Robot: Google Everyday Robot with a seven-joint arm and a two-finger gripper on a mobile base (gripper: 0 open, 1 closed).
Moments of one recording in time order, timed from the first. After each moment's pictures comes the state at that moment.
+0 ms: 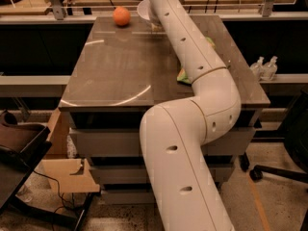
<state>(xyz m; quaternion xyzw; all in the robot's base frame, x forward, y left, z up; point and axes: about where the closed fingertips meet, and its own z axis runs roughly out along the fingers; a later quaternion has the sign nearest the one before) 0.933 -0.025 0.885 -0.71 0.59 -0.25 0.29</state>
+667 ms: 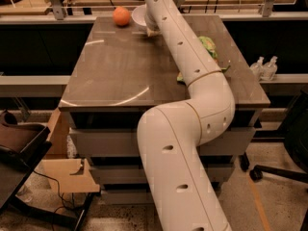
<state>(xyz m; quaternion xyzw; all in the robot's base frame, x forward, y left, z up) 0.932 -0.007 0.862 -0.74 0.57 -0.23 0.29</state>
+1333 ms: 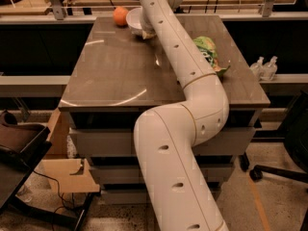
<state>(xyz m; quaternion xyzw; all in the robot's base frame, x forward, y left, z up) 0.935 0.013 0.850 -0.76 0.54 -0.23 0.30</state>
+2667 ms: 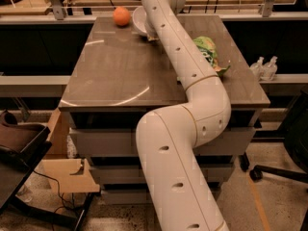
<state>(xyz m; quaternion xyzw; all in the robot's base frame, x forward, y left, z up) 0.936 -0.009 0.829 -0.75 0.55 -0.23 0.27</state>
